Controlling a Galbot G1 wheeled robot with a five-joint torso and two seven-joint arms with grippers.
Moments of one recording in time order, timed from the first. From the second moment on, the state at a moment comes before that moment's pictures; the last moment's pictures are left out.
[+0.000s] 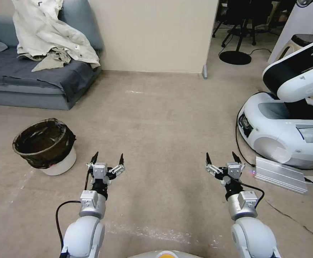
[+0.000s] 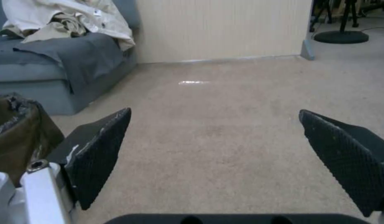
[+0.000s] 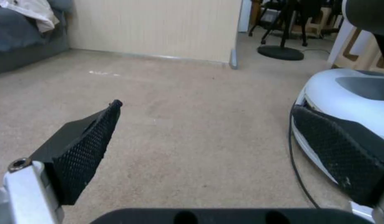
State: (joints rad) left arm 1.55 -1.50 -0.55 -2.00 0.00 0.00 0.00; right arm -1.55 1.50 0.55 2.00 0.00 0.00 0.00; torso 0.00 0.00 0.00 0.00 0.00
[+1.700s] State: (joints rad) left arm 1.51 -1.50 -0.54 -2.23 -0.19 0.19 -0.08; right arm -1.67 1.47 0.67 2.34 0.17 -0.09 0.01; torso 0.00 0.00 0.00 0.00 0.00
